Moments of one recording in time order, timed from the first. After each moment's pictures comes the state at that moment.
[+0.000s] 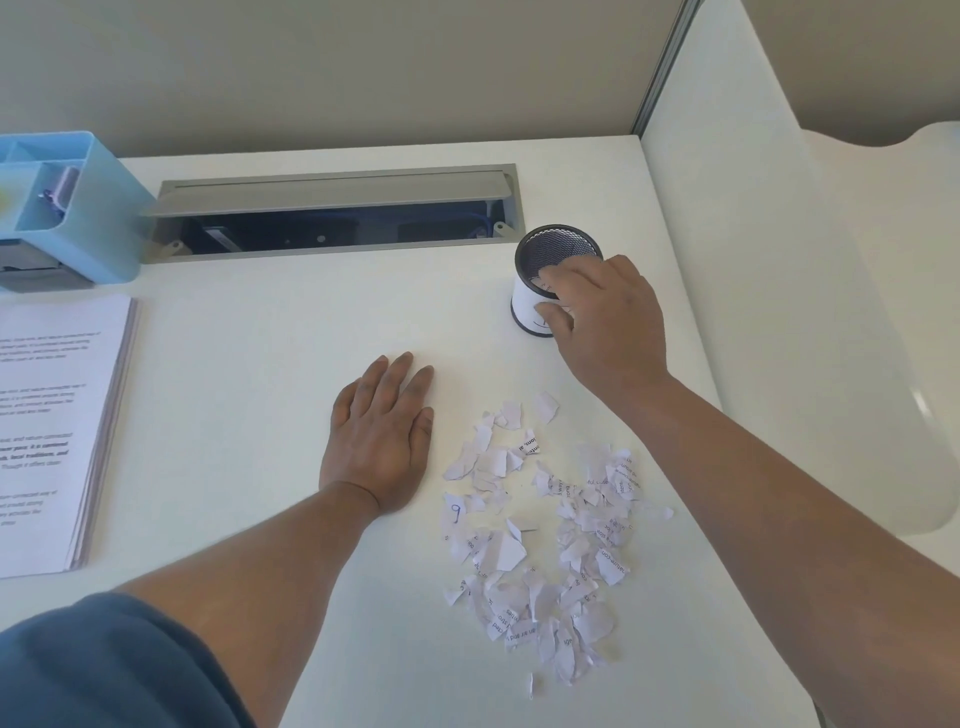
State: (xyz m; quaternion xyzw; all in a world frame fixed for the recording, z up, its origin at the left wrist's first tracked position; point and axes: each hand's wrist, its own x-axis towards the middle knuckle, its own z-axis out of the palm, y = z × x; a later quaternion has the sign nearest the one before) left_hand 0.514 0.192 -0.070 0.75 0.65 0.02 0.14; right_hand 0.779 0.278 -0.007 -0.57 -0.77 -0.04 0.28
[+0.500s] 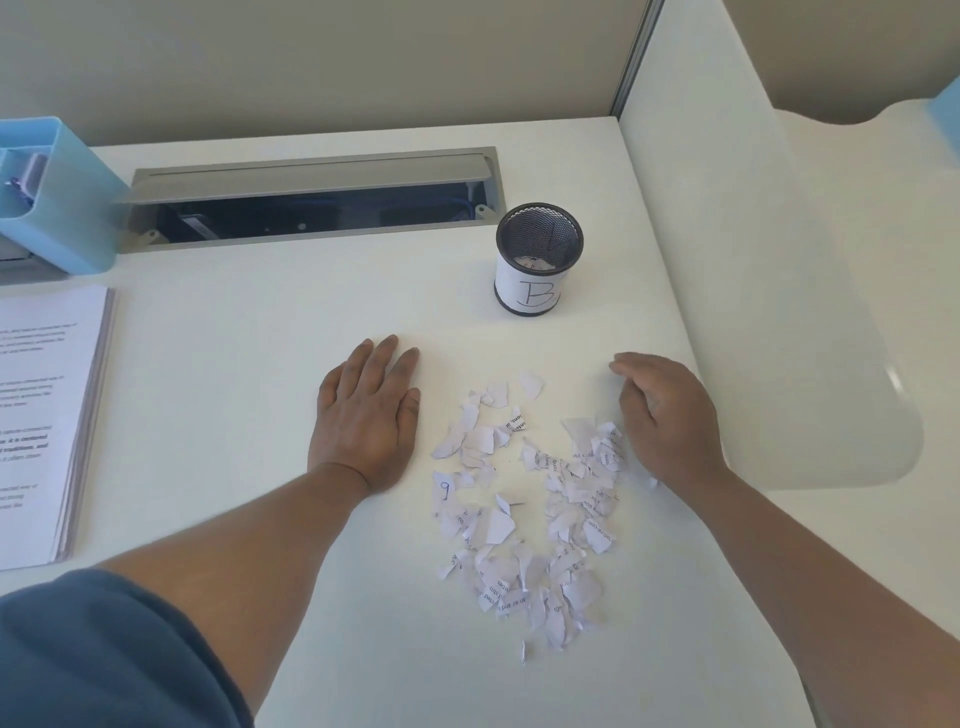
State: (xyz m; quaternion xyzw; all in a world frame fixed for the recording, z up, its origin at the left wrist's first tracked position) left_hand 0.515 0.191 -0.072 0.75 0.65 0.04 0.14; right_hand 0.854 0.168 -0.062 -0.67 -0.67 0.13 0.30
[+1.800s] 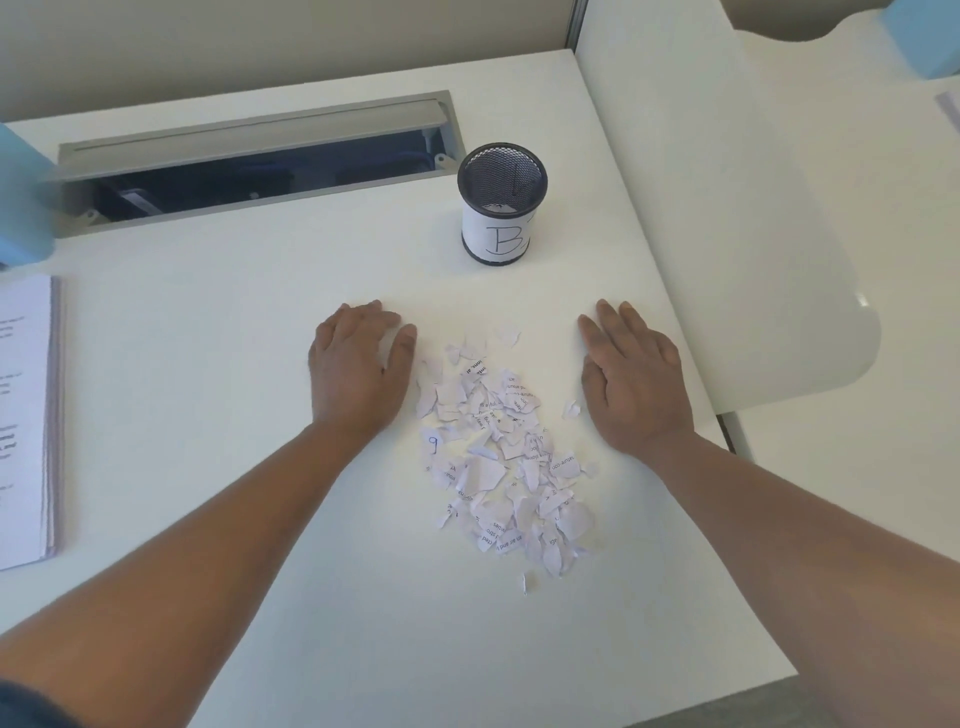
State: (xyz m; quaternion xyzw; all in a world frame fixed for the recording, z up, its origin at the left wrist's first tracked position) left_hand 0.534 0.199 -0.057 0.68 0.67 0.17 0.24; right_hand 0.839 0.135 -0.076 -0.71 -0.70 0.05 0.07
